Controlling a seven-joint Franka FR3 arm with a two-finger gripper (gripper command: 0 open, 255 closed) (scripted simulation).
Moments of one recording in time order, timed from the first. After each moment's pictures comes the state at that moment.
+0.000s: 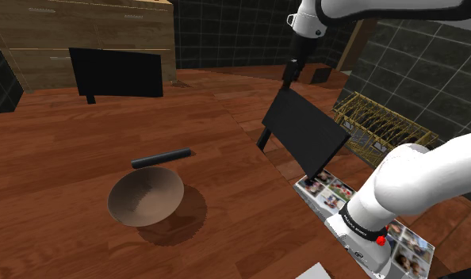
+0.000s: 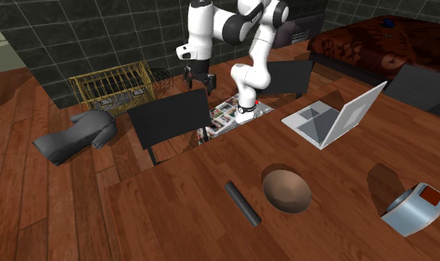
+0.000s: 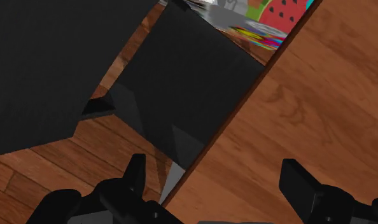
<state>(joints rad) 0.08 -0.53 0.00 -2.25 -0.09 1.77 -0.22</state>
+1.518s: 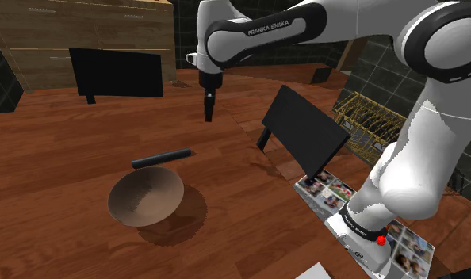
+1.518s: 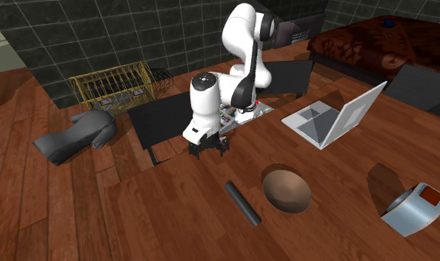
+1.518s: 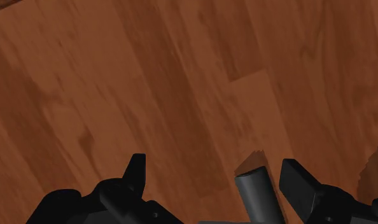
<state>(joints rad) 0.27 0.18 0.13 -1.83 -0.02 1.99 -0.51</state>
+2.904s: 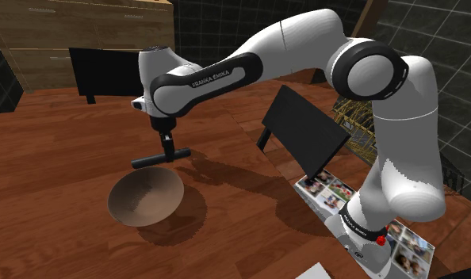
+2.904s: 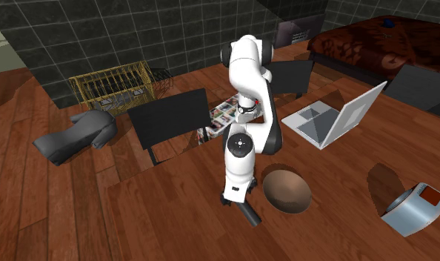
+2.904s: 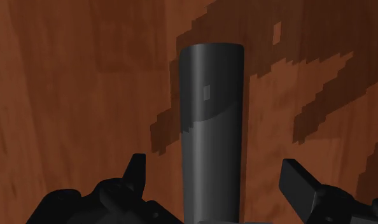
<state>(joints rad) 0.41 0.58 0.23 -1.53 -0.08 2.04 -0.63</state>
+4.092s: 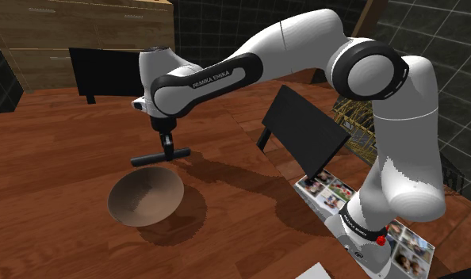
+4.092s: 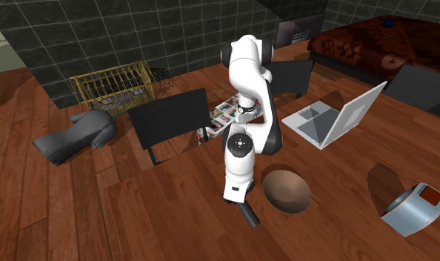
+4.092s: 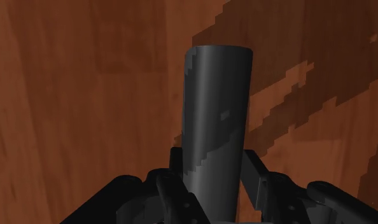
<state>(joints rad) 0.41 0.58 0.23 -1.54 -0.08 2.05 -0.63</state>
